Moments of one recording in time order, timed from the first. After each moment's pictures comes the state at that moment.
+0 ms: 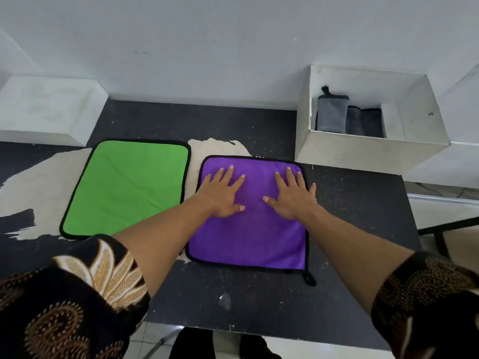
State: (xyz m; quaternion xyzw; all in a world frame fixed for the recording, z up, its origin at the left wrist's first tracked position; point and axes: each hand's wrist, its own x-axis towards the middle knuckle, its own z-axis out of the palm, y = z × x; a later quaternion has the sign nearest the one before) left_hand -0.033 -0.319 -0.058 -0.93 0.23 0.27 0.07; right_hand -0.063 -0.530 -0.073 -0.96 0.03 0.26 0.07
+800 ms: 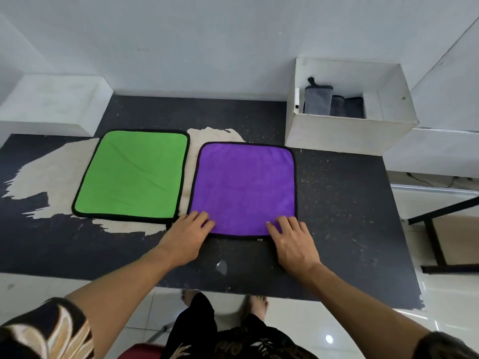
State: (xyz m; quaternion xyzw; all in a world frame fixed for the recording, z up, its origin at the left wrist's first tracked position) left_hand -0.187 -0.239 -0.071 -0.93 0.34 0.09 0.06; right_hand -0.244 -0.529 -0.080 -0.99 -0.14 0.10 0.01
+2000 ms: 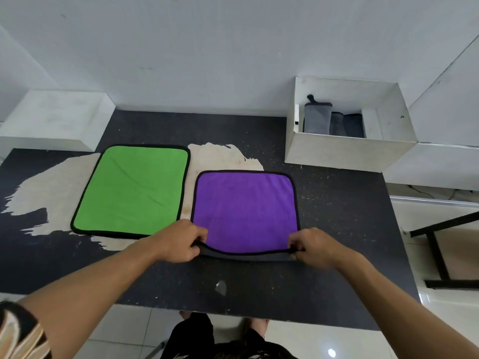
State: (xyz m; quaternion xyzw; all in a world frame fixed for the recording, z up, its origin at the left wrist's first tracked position) left_hand -0.136 -0.230 -0.036 -0.90 0.30 0.29 -0.11; right_hand -0.188 -0.587 -0.035 -0.91 -0.10 0.35 0.18
